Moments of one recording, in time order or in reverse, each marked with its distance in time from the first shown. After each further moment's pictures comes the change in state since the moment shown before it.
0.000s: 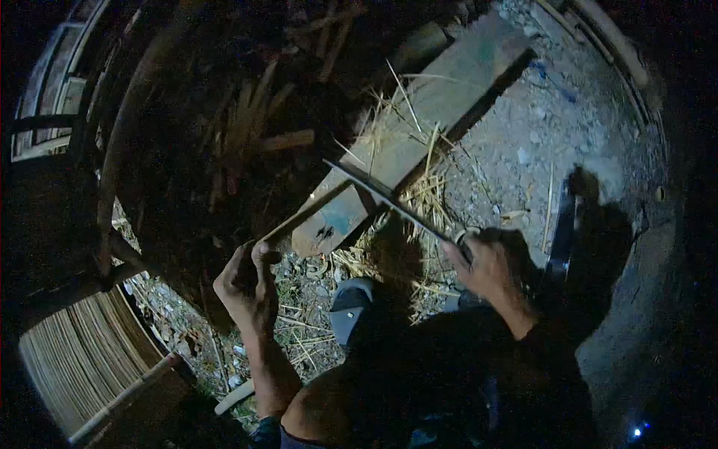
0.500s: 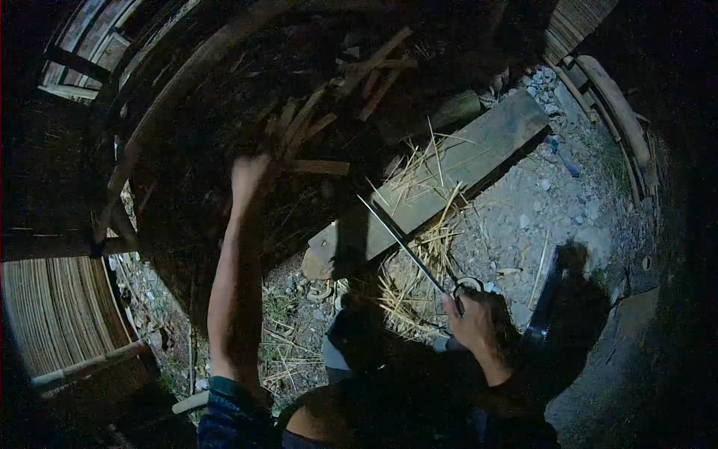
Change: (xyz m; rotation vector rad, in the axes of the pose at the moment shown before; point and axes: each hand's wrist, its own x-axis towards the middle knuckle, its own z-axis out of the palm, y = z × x) left_hand 0.203 -0.042 0.038 0.228 -0.227 -0.178; right_hand -0.012 -0.027 -0.004 -0.064 -0.072 0.167
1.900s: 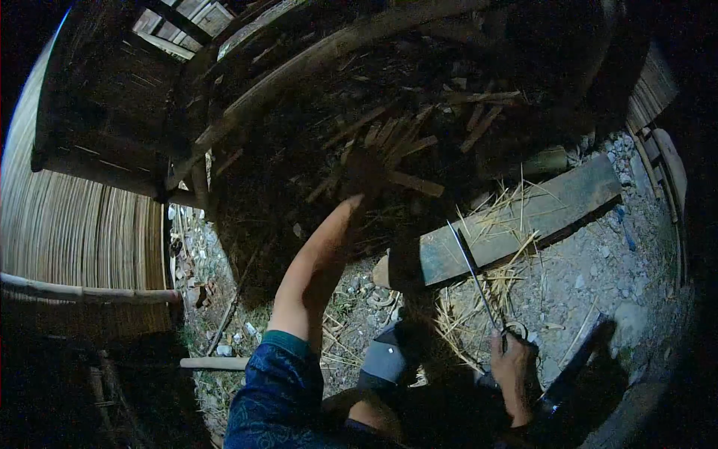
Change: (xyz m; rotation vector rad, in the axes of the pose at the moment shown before) left_hand 0.033 -0.018 0.033 0.102 0.159 0.307; right_hand 0.002 0.002 0.008 -0.014 0.014 -0.053
